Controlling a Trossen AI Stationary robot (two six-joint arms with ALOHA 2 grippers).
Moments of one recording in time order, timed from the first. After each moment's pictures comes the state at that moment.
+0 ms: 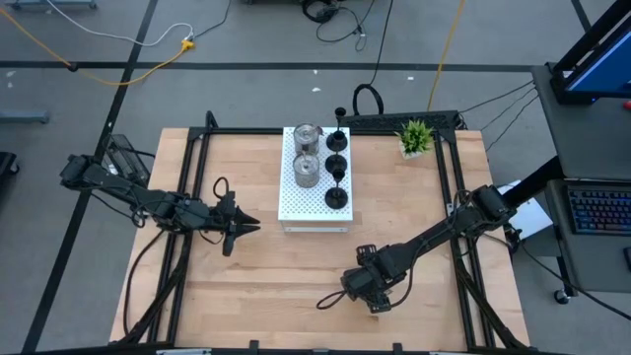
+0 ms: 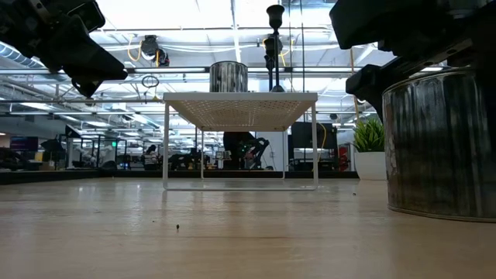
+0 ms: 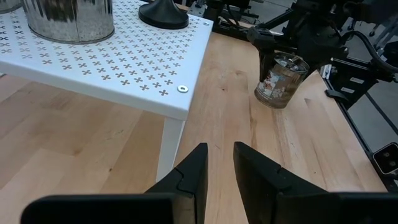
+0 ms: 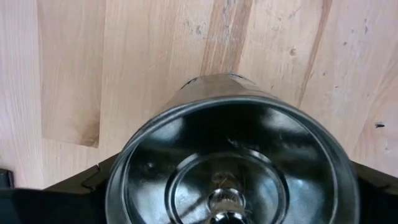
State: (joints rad) left arm -0.34 0.67 0.32 -0.03 -0.31 -0.40; right arm 0.49 1.86 1.32 -0.86 -0.07 0.34
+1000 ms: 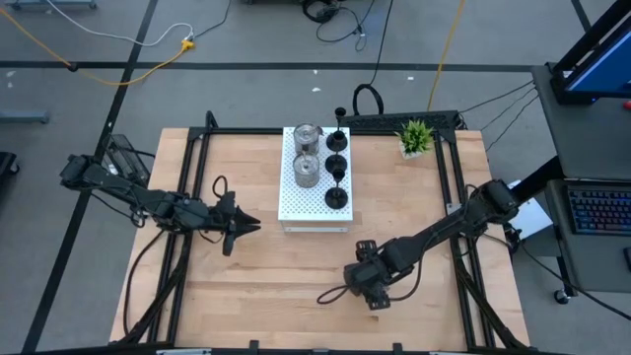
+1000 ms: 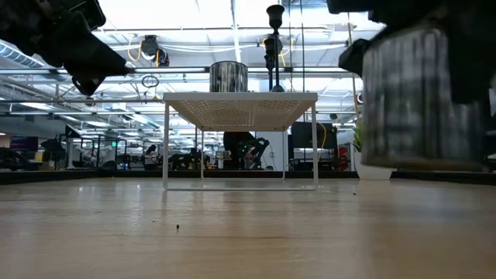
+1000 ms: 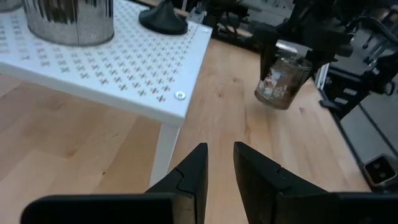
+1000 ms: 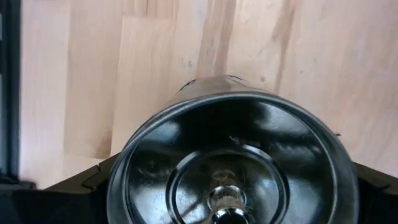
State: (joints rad) left arm -0.34 0.67 0.32 0.00 -0.31 -0.43; right arm 0.48 1.78 1.32 -0.83 -0.03 0.35
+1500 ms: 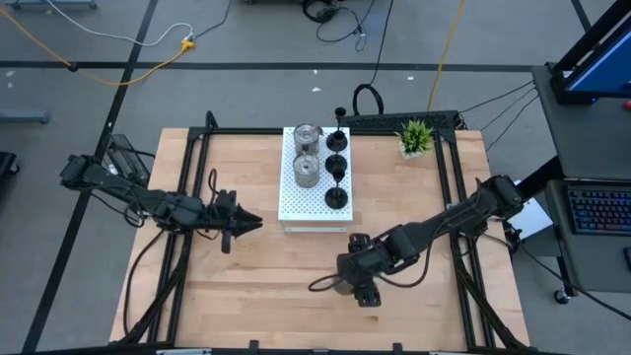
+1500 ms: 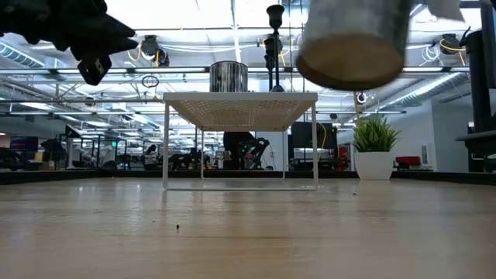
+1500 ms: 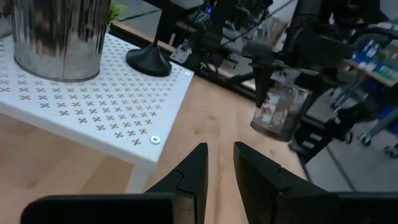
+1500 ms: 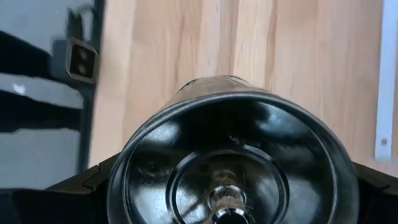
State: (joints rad) left arm -0.34 0.67 0.32 0.17 -0.32 -0.50; right arm 0.44 1.73 1.47 -0.84 -0.02 0.40
